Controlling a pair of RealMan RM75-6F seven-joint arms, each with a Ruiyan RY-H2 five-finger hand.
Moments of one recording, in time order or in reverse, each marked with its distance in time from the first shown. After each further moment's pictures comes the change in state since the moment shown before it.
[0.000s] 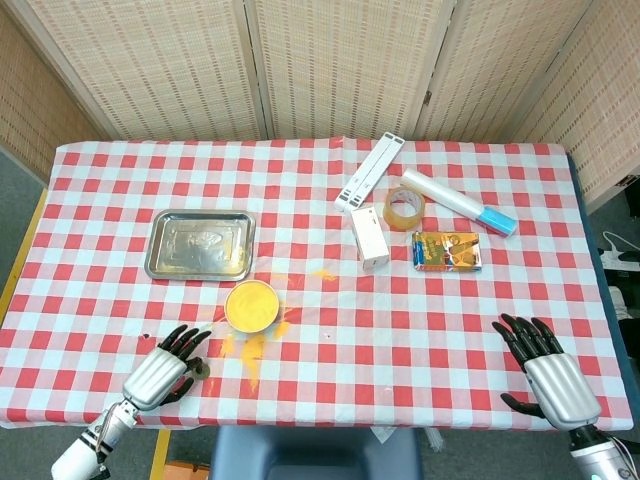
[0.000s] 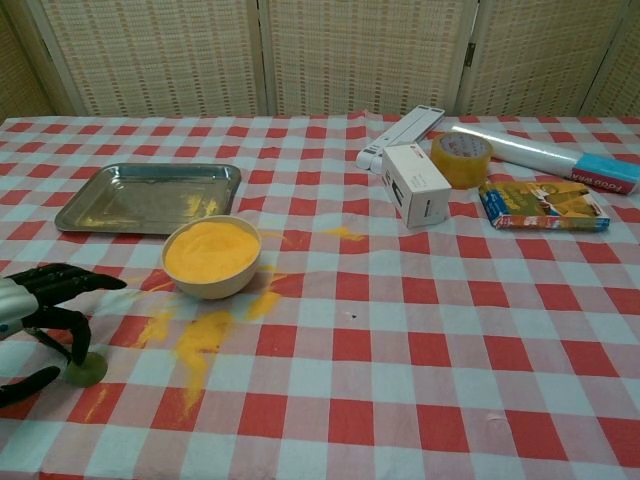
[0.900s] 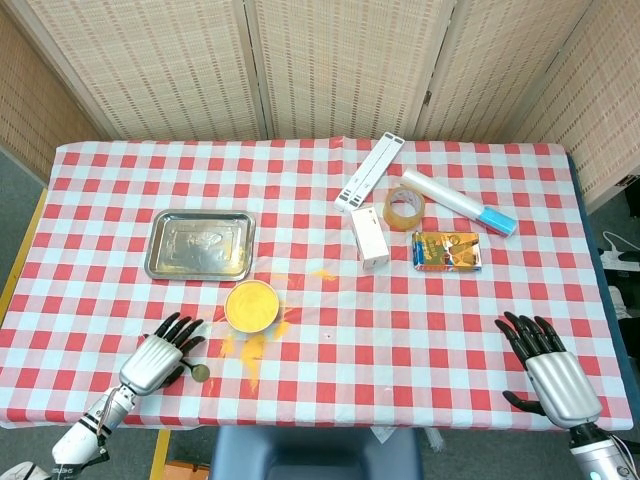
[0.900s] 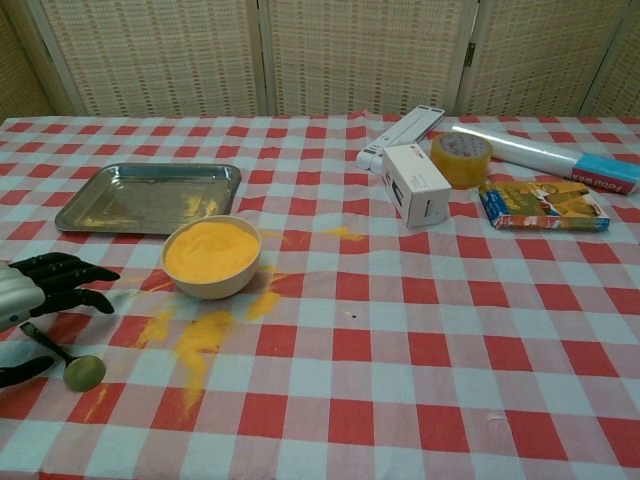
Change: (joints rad) left arm -0.035 -0.029 0.006 0.135 -0.016 0.001 0.033; right arm 0.000 -0.013 0.009 0.002 0.024 -0.009 -0.030
